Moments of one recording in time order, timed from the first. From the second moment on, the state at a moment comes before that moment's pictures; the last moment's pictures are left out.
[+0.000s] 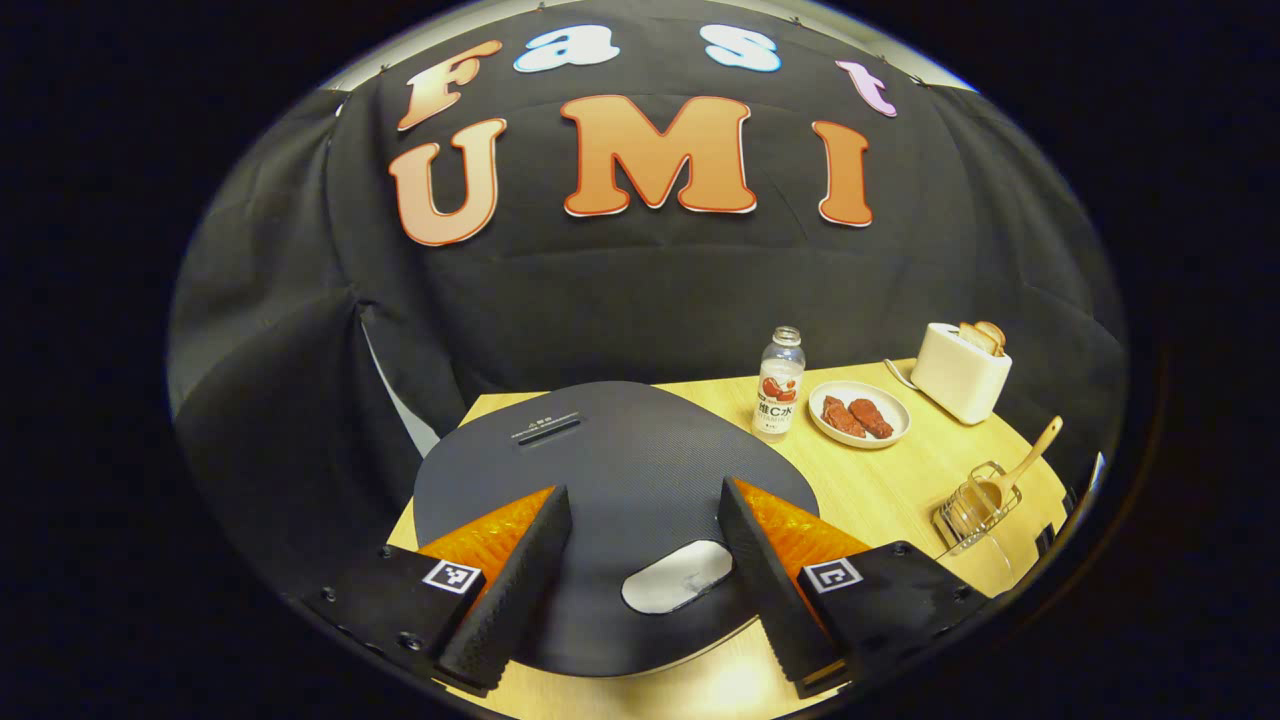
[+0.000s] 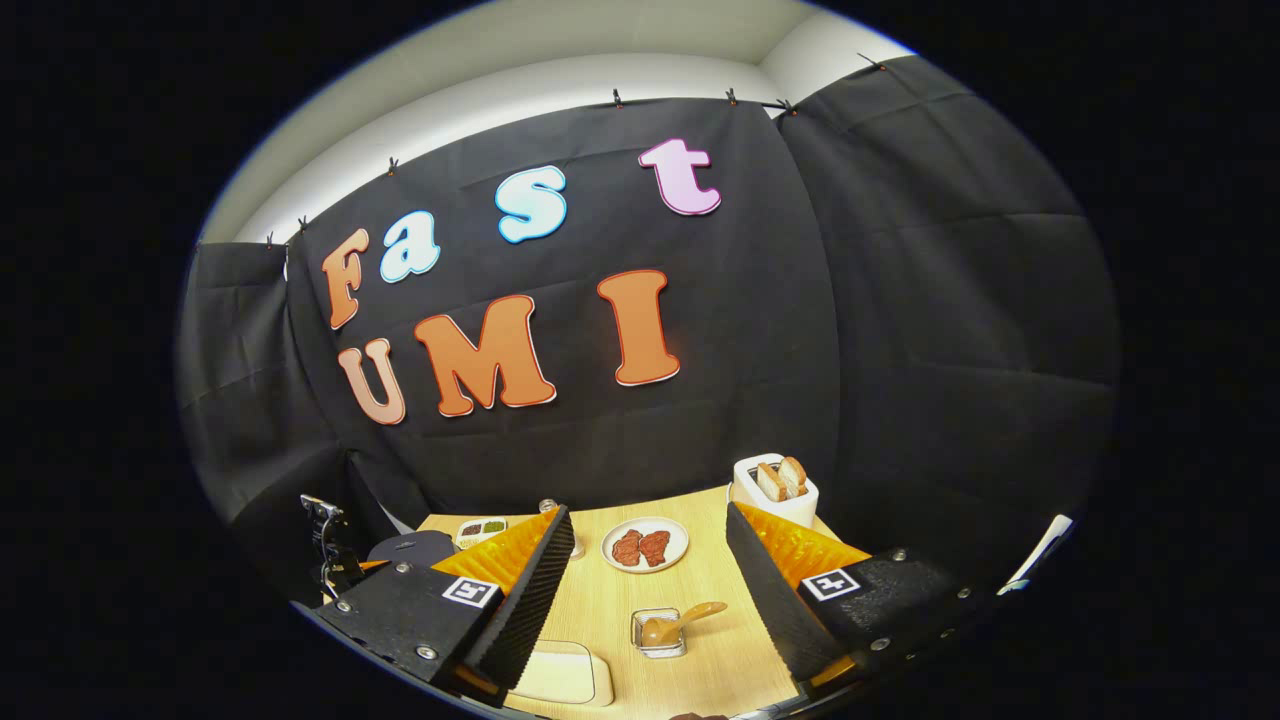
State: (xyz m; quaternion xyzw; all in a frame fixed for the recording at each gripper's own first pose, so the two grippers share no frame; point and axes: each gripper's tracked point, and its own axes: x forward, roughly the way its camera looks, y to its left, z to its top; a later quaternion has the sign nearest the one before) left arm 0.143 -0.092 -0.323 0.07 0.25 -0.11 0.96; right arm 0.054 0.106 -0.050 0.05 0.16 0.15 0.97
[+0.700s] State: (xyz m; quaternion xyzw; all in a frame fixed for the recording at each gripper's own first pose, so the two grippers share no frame) left arm 0.134 -0.092 -0.325 0.10 0.22 -0.09 0.97; right arm 0.059 0.109 -0.056 0.04 0.15 0.14 0.98
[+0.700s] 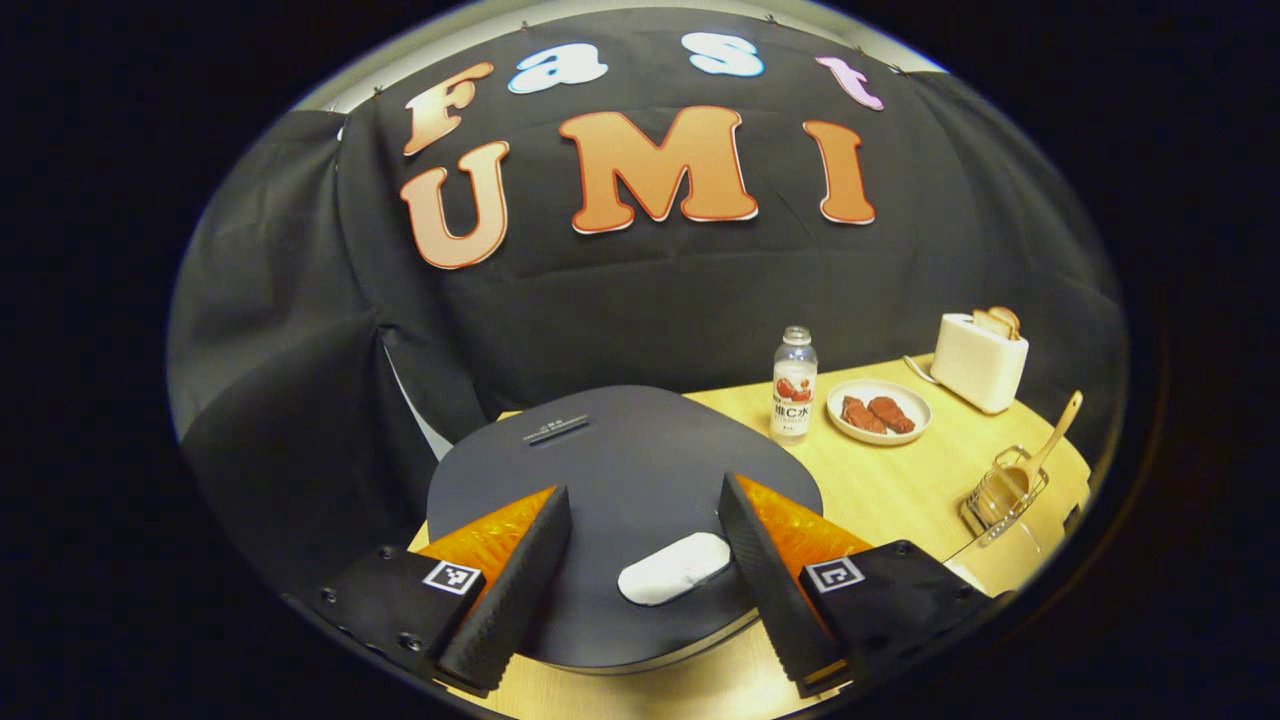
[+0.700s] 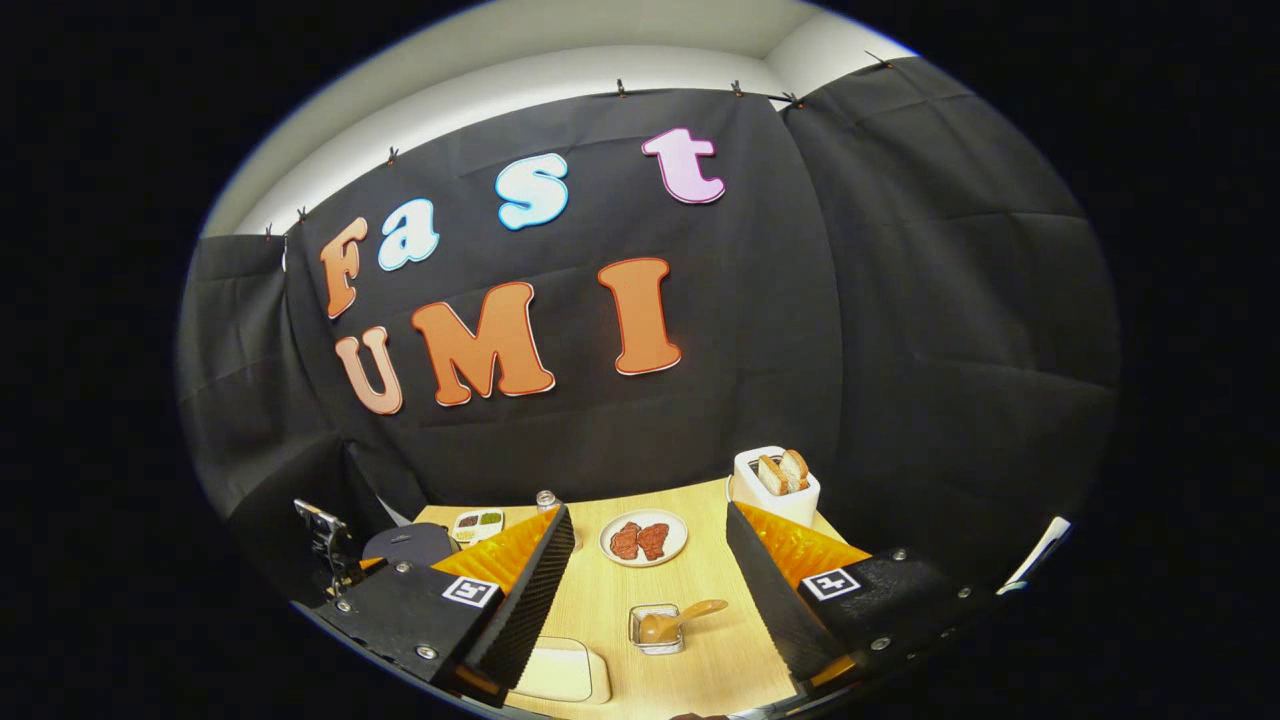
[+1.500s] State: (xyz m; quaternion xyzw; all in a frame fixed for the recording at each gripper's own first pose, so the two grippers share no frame) left arm 0.130 -0.019 -0.042 0.01 0.10 -0.07 0.99; right arm 0.060 0.108 -0.013 0.02 0.10 0.15 0.98
